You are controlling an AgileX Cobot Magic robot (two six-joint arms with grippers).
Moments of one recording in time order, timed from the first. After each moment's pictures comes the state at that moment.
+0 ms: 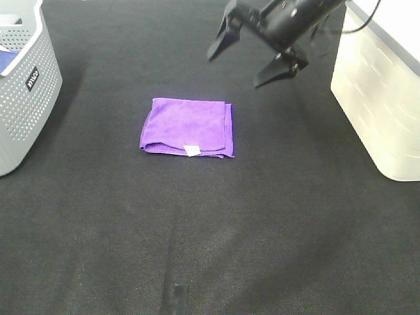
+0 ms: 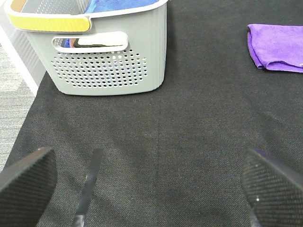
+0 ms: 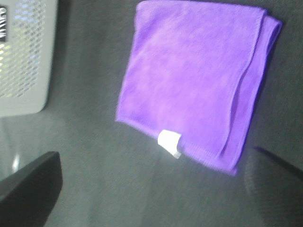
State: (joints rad) left arm 0.06 0.00 -0.51 0.00 1.05 0.05; right arm 0.24 2.23 -1.93 0.64 1.00 -0.14
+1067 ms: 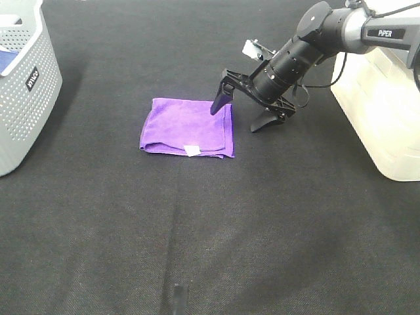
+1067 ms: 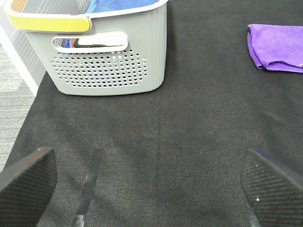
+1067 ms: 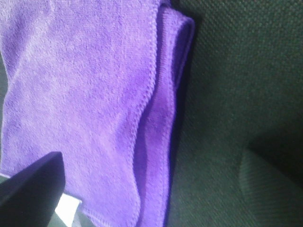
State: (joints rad) left arm 0.06 0.00 -0.51 0.00 1.05 0.05; right arm 0.24 2.52 -2.04 0.58 0.92 -0.12
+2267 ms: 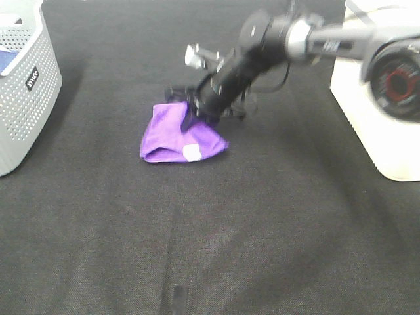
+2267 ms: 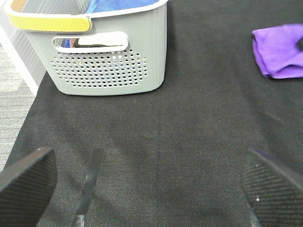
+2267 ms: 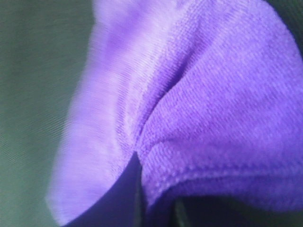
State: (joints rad) left arm 0.06 0.00 -0.51 0.00 1.05 0.05; right arm 0.43 2.49 -2.07 0.55 0.86 -0.17
